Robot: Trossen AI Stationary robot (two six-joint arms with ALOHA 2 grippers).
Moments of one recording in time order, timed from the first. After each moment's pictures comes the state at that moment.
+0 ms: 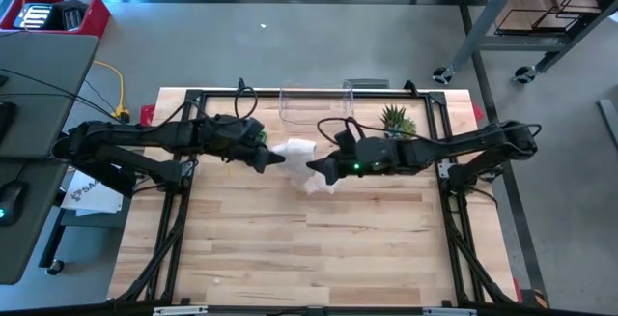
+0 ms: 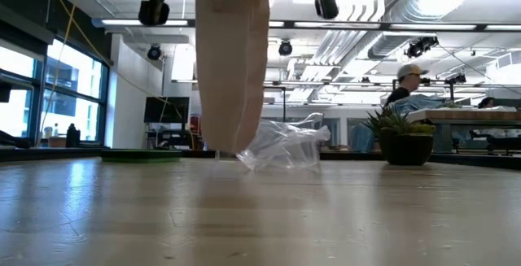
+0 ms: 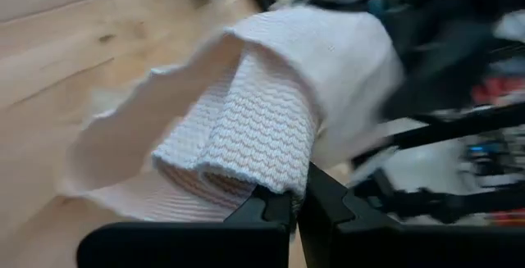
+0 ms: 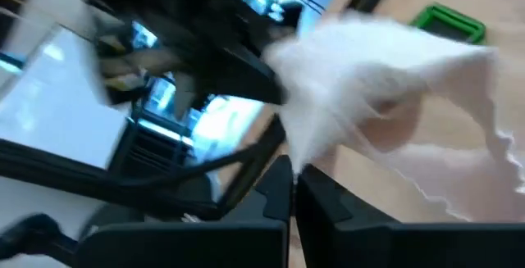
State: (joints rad) left arm 0.04 1.10 0.95 -0.34 0.02 -0.94; right arm 0.12 1.47 1.13 0.03 0.21 1.01
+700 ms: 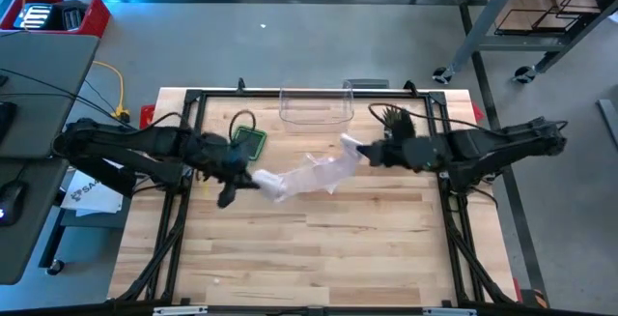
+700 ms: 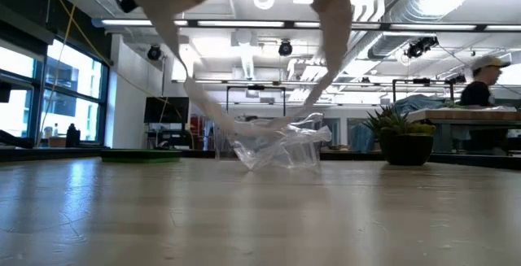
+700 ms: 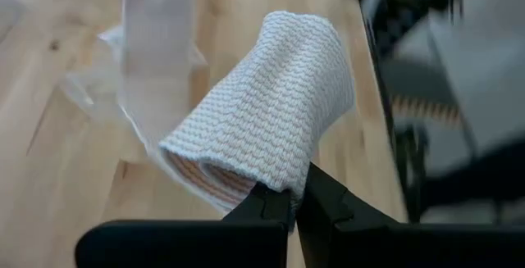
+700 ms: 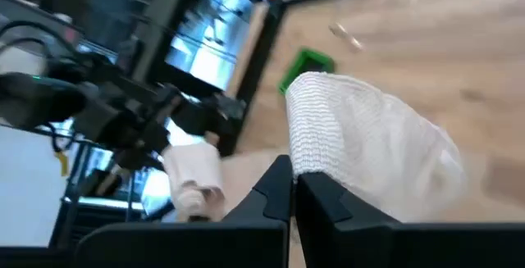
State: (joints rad) left arm -0.14 0.98 0.95 -0.63 0.08 -0.34; right arm 0.23 1.13 1.13 -0.53 0.55 1.29
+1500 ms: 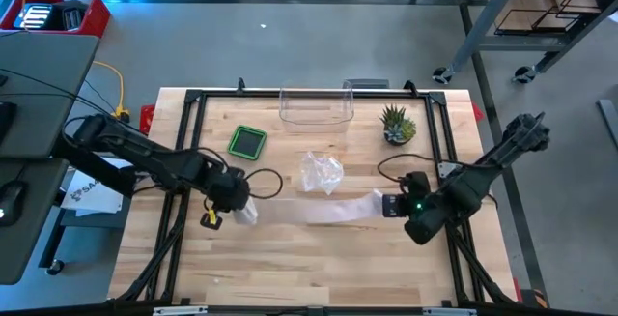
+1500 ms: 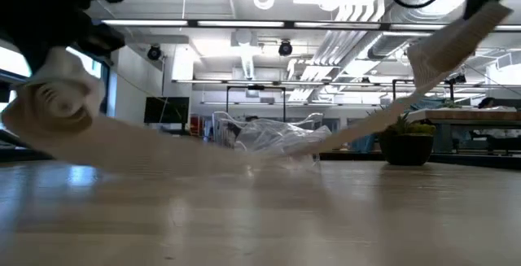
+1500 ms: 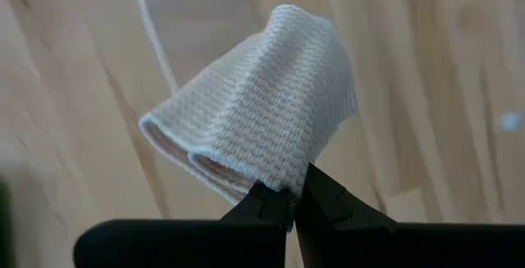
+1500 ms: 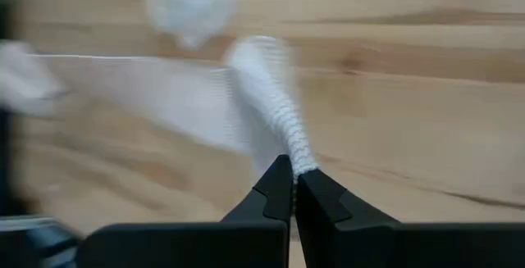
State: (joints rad) left arm -0.32 1.20 0.87 -0.96 0.08 -0.02; right arm 0.68 1.30 1.13 -1.14 0.44 2.12
